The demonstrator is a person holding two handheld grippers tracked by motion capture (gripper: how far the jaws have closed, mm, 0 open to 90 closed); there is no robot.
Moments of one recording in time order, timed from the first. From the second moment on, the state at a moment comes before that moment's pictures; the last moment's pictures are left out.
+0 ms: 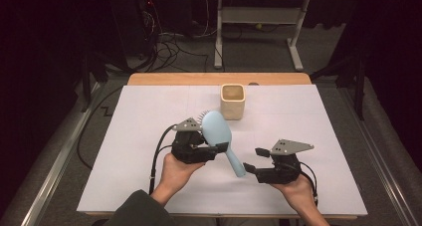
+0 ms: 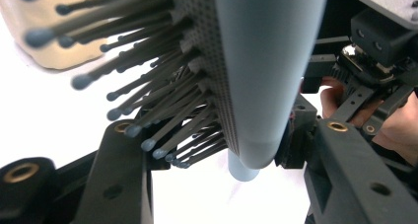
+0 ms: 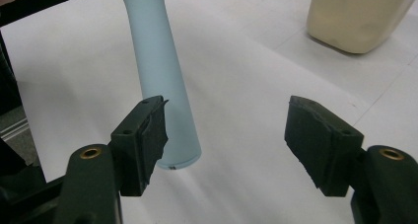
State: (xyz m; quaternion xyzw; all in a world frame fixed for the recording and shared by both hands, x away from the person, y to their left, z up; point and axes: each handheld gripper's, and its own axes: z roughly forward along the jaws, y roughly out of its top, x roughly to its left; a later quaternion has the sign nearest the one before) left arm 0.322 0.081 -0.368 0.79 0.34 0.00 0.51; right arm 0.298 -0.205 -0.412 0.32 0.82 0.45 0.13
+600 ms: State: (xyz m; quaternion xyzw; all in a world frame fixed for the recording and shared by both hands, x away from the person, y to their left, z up) left arm 0.325 0.090 -0.360 0.79 0.35 0.02 0.51; right arm 0.295 -0.244 -0.412 0.33 0.79 0.48 0.16
